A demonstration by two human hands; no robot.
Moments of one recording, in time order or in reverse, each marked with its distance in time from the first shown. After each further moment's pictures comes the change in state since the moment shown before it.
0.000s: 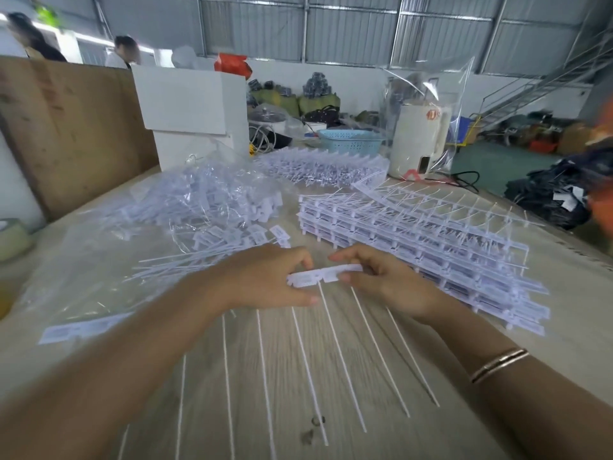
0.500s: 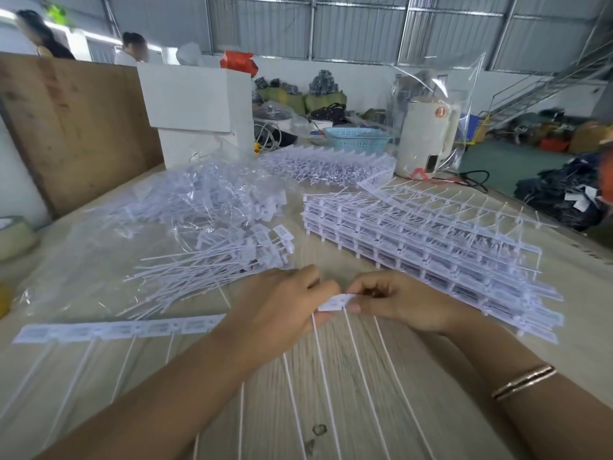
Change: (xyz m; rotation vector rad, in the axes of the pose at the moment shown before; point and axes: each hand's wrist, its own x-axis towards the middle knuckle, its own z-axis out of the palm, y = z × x) left_hand -0.016 0.021 0.047 0.360 0.606 0.349; right_hand -0.009 0.015 -0.007 -0.033 -0.257 -0.013
